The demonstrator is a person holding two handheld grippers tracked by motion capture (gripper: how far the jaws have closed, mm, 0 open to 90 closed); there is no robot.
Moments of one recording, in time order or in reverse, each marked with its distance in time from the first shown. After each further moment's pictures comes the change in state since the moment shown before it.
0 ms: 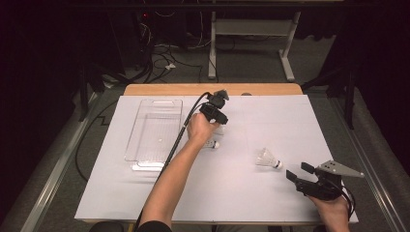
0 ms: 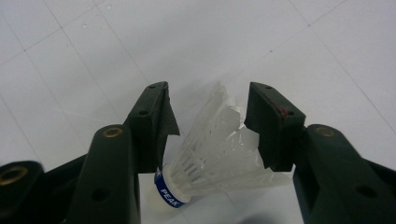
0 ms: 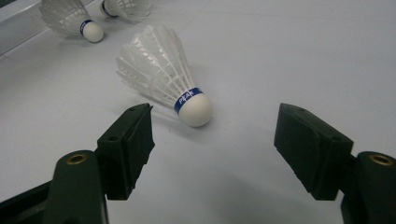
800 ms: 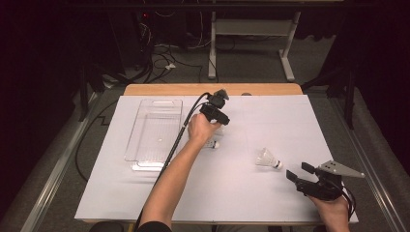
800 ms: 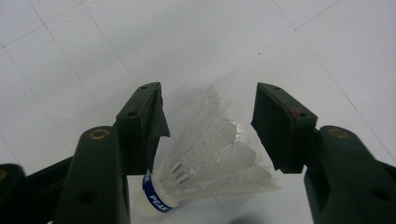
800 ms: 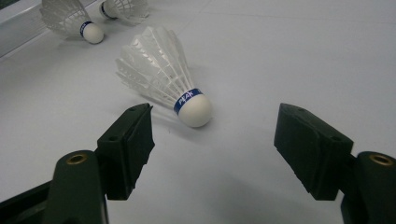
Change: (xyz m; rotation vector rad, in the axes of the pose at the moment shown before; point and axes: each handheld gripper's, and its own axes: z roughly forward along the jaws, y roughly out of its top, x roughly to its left) left arm 0.001 0.000 0.000 -0.006 -0.050 -0.024; right arm 0.000 0.000 -0.001 -0.003 0.000 0.001
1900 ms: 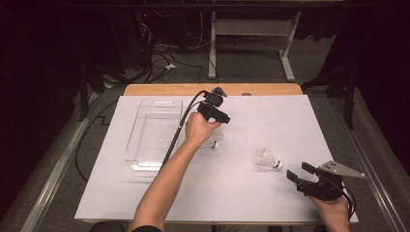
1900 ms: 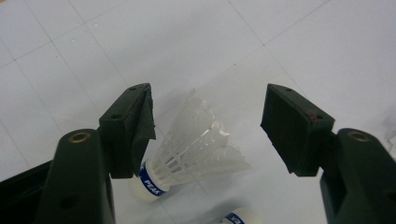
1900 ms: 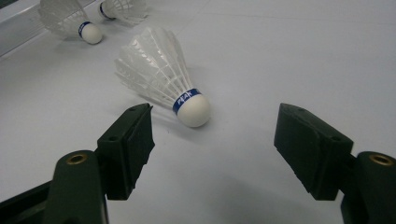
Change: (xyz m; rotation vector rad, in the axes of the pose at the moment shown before) left arm 0.000 -0.008 -0.025 -0.081 -0.060 0.003; right arm 0.000 0.000 -0.001 -0.001 -0.007 -0.001
